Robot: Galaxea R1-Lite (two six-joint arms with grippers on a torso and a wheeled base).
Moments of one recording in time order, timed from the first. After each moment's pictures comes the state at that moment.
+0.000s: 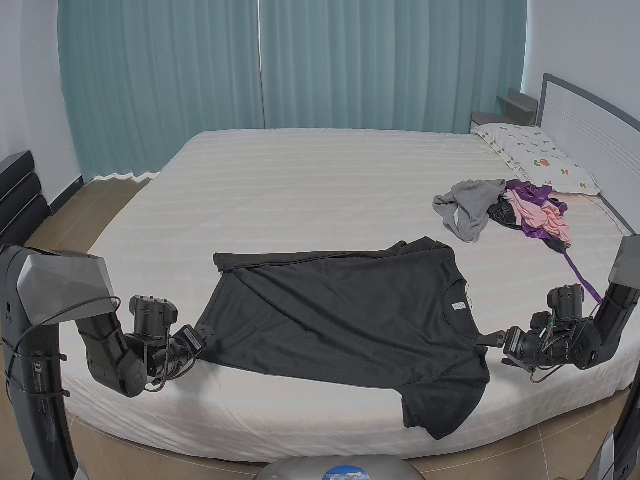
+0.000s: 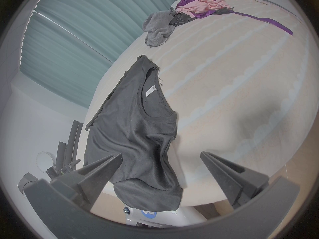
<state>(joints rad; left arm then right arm) -0.15 2.30 -0.57 -1.01 0.07 -0.82 -0.05 2.16 -0.47 -0.83 0.38 0.51</state>
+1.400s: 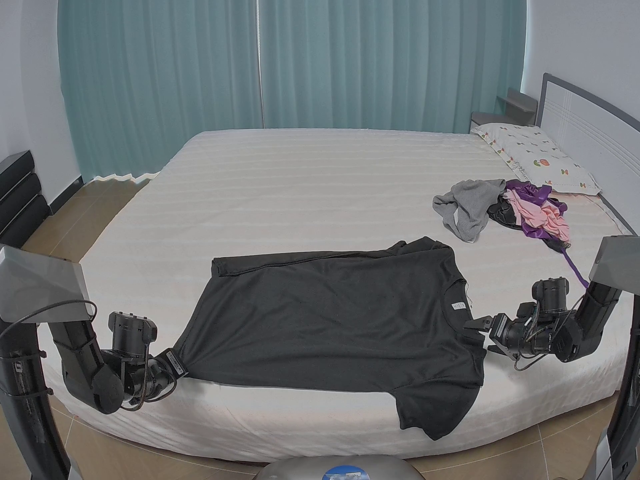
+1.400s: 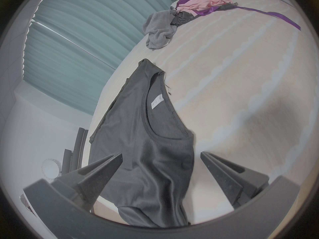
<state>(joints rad) -0.11 2.19 -0.36 -1.00 0.07 -0.73 -0.02 2.27 -0.62 -0.88 0.38 0.61</state>
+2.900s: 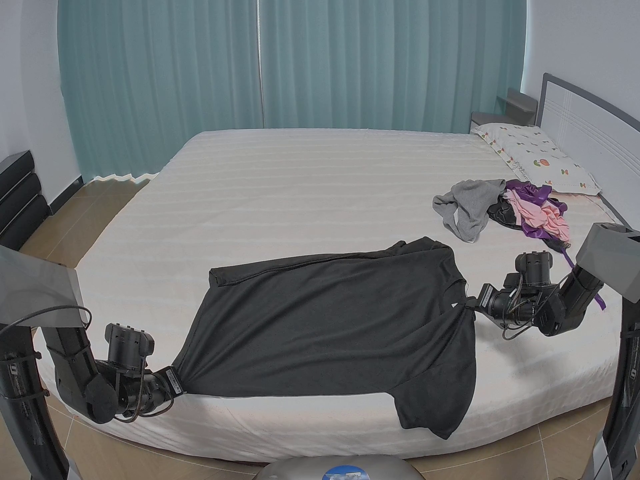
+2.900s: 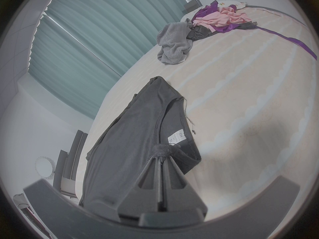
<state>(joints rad) -0.12 2.16 -0.27 -0.97 0.05 -0.63 0.03 2.34 -0.91 -0.77 0.30 0.60</state>
